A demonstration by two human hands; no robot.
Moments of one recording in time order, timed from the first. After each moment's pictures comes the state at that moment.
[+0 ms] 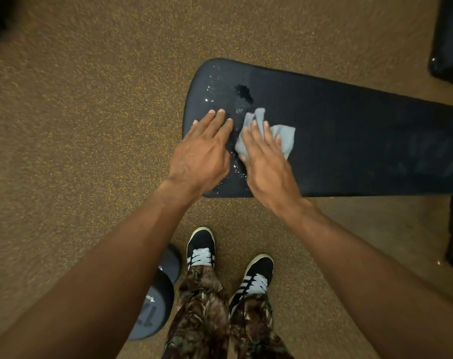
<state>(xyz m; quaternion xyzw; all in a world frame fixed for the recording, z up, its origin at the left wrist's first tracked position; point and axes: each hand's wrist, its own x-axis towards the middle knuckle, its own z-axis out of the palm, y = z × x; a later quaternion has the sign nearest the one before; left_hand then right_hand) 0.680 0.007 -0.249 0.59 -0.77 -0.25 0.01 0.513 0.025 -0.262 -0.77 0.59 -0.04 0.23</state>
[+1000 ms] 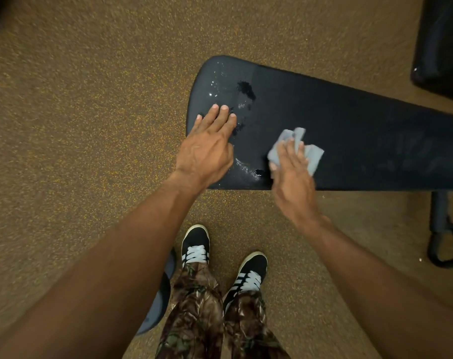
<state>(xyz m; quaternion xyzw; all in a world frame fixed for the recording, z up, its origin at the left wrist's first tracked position) 0.679 0.013 -0.255 0.59 -0.76 -0.25 0.04 0.480 0.065 -0.247 -0.68 0.69 -0.02 0.25</state>
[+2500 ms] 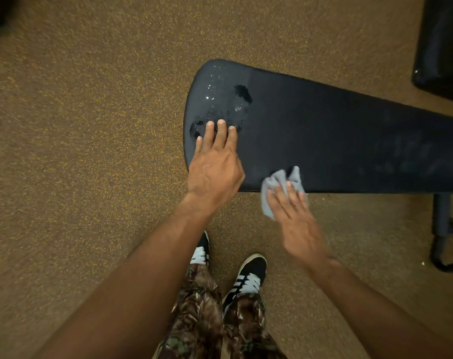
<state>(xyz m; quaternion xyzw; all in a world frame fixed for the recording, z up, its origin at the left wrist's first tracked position) 0.646 0.039 -0.248 0.67 -0.70 -0.25 0.04 0.433 0.143 -0.267 -0.81 0.56 0.07 0.15</state>
